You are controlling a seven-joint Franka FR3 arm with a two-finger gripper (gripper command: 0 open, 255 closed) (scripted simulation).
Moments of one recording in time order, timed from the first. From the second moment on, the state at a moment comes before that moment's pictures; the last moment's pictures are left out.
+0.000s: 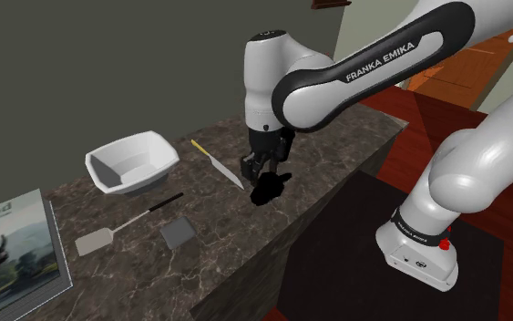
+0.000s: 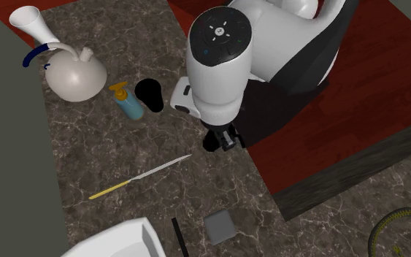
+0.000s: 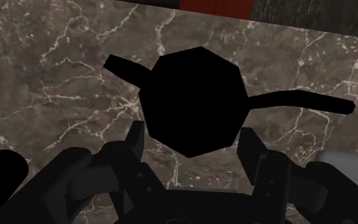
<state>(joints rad) 0.04 -0.27 0.54 -2.42 0.20 2.15 0.48</state>
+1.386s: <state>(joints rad) 0.04 -0.37 0.48 -2.22 0.21 1.85 0.47</state>
